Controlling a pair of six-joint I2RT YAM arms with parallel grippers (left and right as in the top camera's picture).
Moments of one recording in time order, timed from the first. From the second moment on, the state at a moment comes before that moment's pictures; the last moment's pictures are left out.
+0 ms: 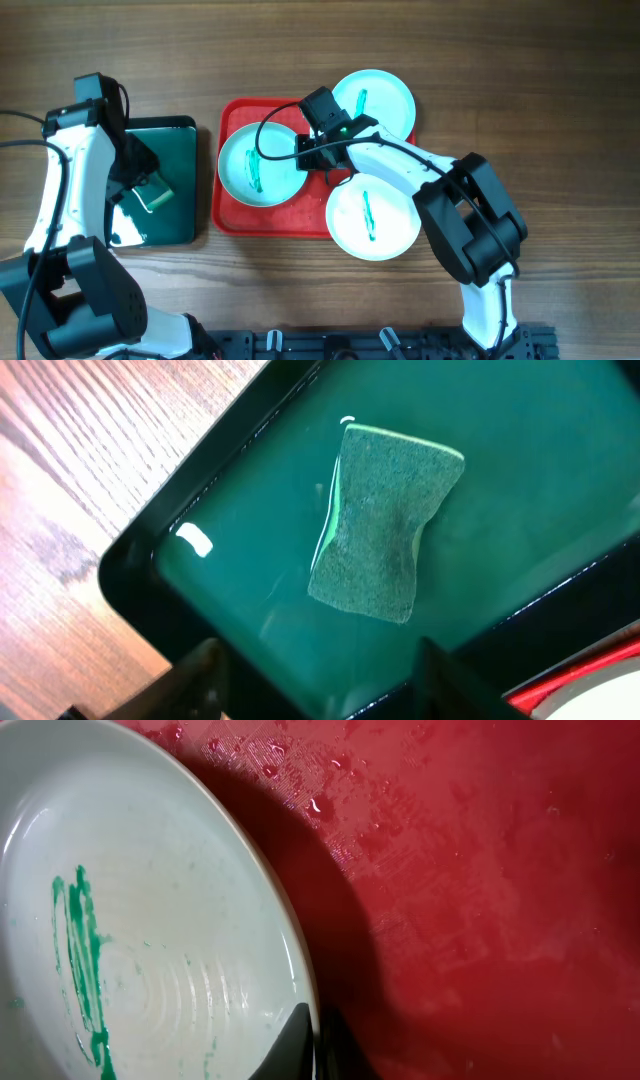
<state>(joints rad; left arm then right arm) 0.25 1.67 1.28 -1.10 -0.22 -0.59 0.63 2.11 1.40 -0.44 -0.18 0.57</state>
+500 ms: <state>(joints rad) 0.25 1.68 0.97 -0.61 -0.21 -0.46 0.63 2.11 1.40 -0.44 -0.19 0.57</state>
